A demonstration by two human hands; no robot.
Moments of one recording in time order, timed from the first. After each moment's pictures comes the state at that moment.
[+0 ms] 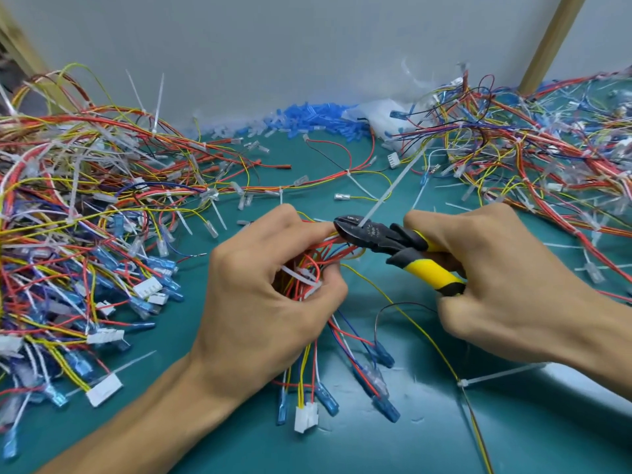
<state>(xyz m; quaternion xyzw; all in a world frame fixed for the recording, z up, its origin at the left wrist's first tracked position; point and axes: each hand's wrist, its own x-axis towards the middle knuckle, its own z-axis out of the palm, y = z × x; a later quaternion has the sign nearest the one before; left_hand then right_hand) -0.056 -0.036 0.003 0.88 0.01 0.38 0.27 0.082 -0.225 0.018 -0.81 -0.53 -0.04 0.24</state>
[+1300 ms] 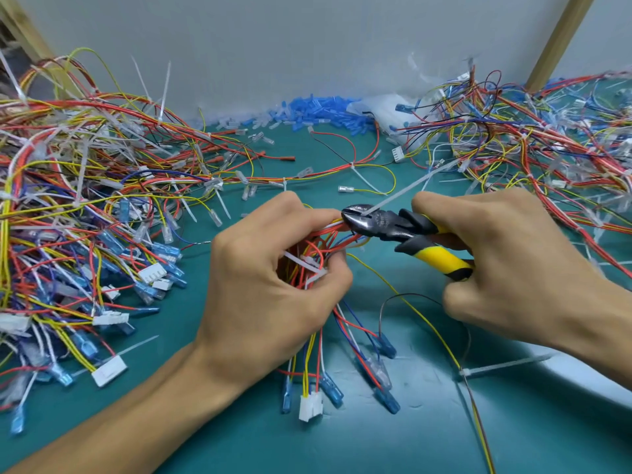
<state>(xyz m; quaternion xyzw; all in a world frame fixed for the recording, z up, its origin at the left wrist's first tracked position) -0.057 -0.038 0.001 0.87 0.01 0.41 0.27 0.083 -0.226 0.029 -0.81 -0.54 -0.14 0.18</state>
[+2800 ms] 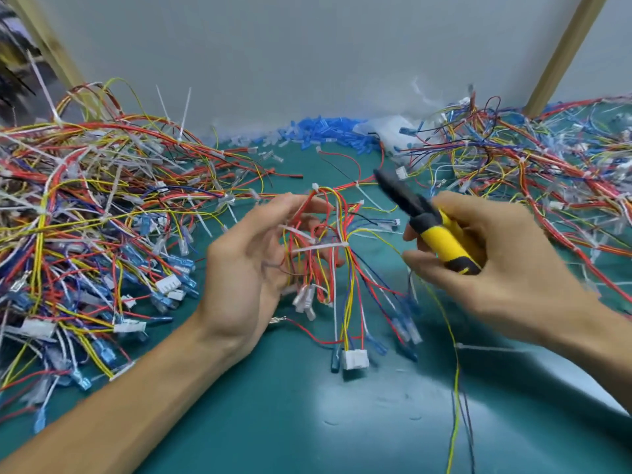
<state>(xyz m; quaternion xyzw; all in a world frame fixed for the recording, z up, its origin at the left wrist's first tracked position) -0.050 -0.014 0.010 0.55 0.09 0.19 0.80 0.082 -0.222 0.024 -0.79 -0.46 -0.01 0.40</state>
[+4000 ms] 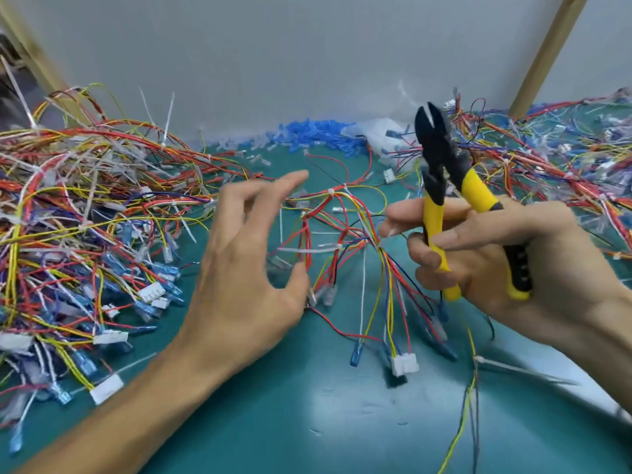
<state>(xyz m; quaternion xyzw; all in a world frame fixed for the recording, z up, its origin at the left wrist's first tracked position) -0.053 -0.020 0.014 0.90 0.10 0.31 0.27 0.091 -0.228 0.037 -0.51 -0.27 0.38 0.72</state>
